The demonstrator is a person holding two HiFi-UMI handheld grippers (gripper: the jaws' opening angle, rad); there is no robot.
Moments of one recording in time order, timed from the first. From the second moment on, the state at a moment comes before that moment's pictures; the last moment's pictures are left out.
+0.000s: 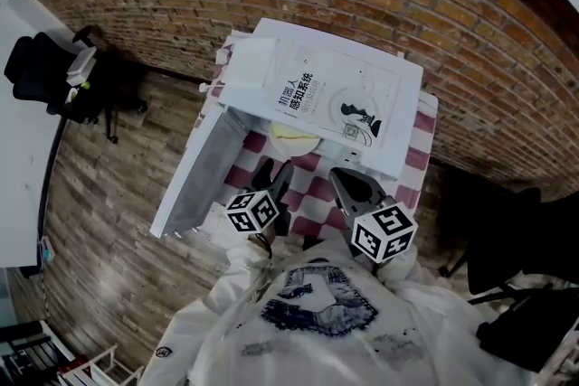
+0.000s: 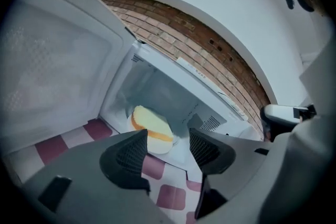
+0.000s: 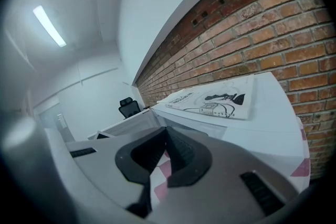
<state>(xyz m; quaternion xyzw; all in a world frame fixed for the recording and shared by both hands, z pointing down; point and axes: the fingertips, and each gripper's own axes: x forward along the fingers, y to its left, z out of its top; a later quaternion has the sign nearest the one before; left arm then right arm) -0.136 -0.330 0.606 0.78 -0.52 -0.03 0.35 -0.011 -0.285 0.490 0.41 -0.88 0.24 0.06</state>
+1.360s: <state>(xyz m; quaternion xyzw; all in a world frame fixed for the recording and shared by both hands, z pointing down) -0.130 -0.384 0.697 0.65 -0.44 -0.18 0.60 0.010 -0.291 0.507 0.43 -0.86 0.26 0.08</state>
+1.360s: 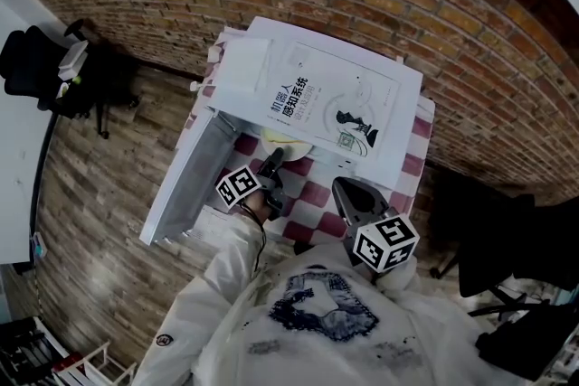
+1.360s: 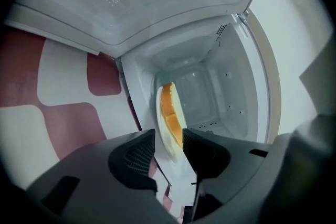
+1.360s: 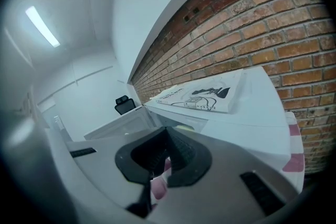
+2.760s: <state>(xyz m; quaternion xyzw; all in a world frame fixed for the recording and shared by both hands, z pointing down) -0.133 -0.390 0.705 0.61 -0.42 -0.24 0.63 0.007 -0.291 0.513 0.42 -0.86 0.27 0.08</state>
